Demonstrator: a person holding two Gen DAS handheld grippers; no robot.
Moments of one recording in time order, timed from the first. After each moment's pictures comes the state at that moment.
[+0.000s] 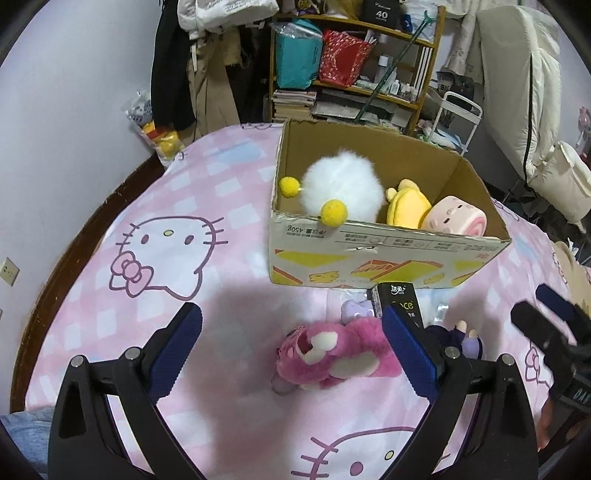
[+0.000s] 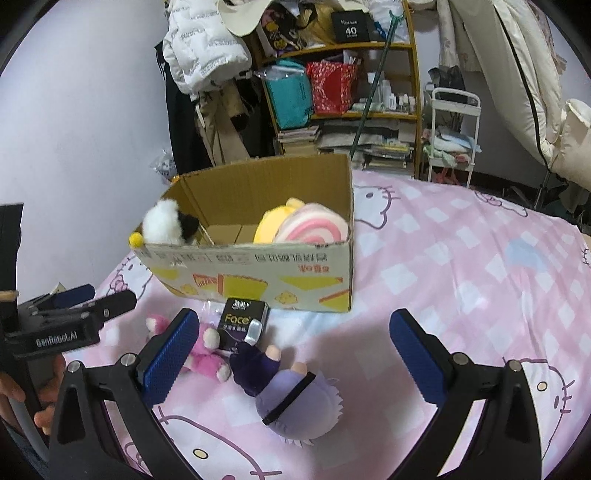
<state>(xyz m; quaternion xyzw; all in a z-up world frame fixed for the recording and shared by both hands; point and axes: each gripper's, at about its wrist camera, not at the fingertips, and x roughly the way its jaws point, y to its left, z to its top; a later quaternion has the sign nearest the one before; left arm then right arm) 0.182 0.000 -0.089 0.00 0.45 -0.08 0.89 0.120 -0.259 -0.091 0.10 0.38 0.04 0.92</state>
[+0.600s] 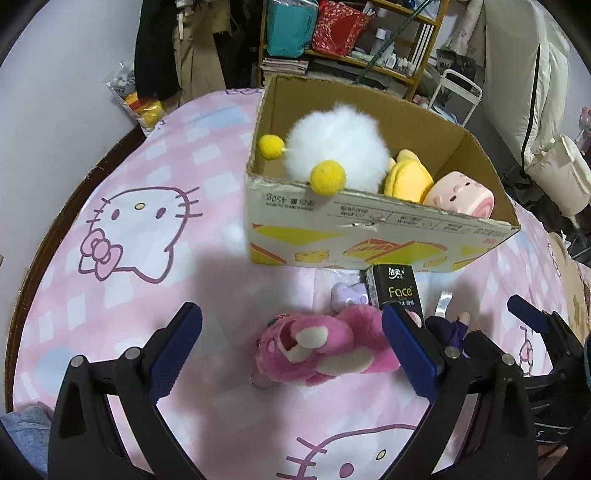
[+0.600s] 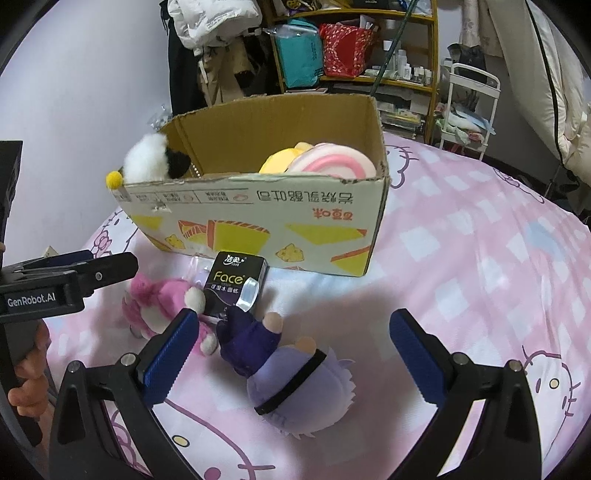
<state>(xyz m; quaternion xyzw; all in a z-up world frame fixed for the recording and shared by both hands) 0.200 -0.008 -0.114 -0.01 0.51 -0.10 0.86 0.136 -0.240 -0.128 0.06 0.44 0.05 0.89</state>
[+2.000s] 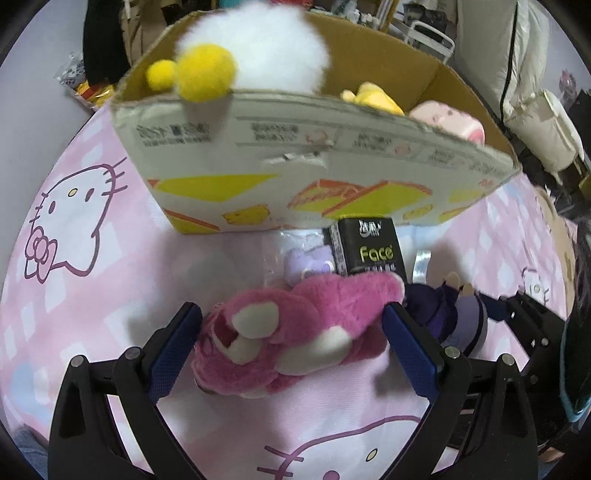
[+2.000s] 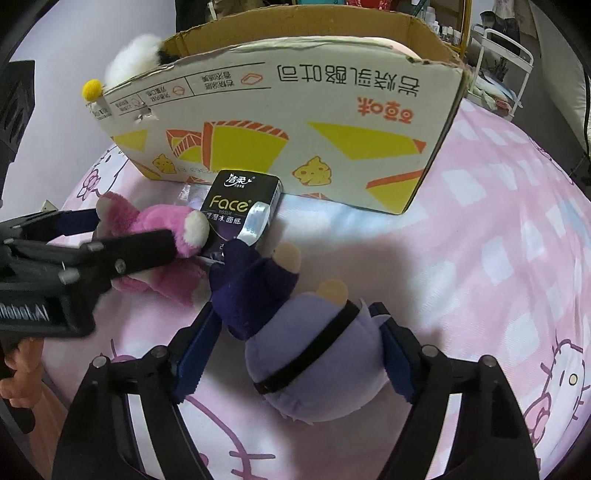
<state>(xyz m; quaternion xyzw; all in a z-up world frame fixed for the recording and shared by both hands) 0.211 -0.049 -0.158 0.03 0.56 -0.17 0.81 0.148 -0.217 -0.180 0.03 0.54 0.08 0.84</state>
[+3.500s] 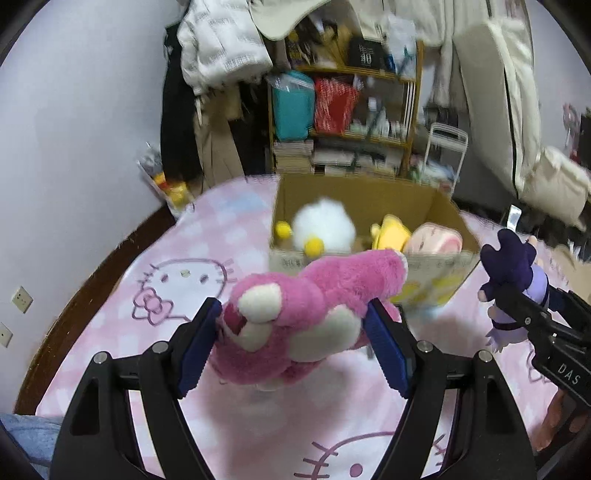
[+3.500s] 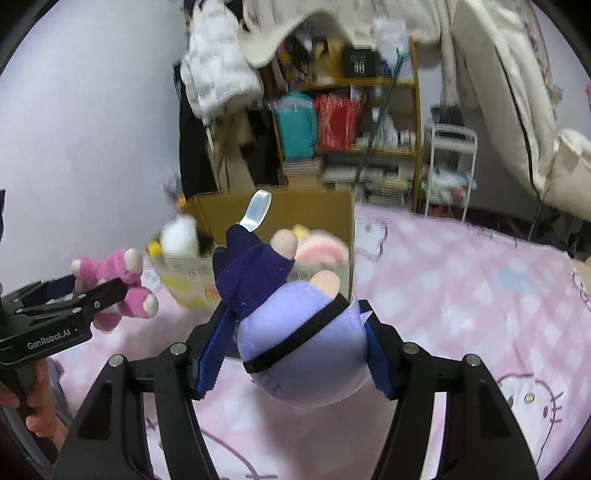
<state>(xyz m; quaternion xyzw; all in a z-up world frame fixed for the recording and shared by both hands) 0.126 -0.002 -0.051 0.03 0.34 -0.07 0.94 0.088 -0.251 -0.068 0.07 0.30 0.04 0.95</state>
